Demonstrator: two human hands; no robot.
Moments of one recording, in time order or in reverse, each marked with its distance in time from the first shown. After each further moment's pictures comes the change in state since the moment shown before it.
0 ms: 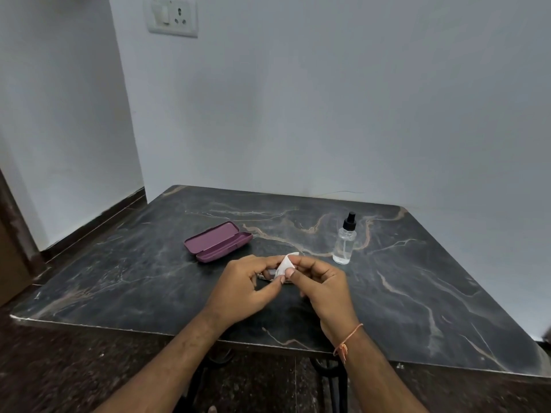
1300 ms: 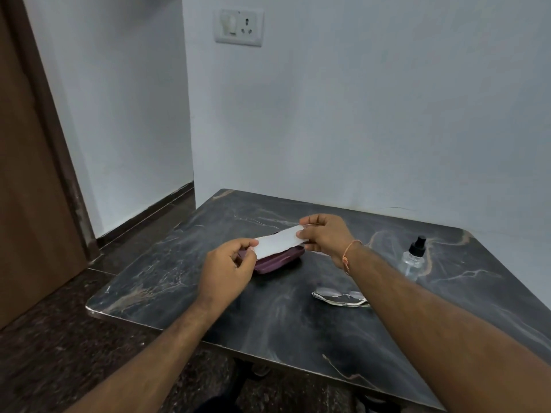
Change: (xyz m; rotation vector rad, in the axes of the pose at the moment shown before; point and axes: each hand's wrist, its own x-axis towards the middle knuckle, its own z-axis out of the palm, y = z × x) left_hand -0.001 -0.077 -0.096 0.104 0.364 -0.443; right_hand 0.169 -0.004 0.096 -0.307 -0.139 0.304
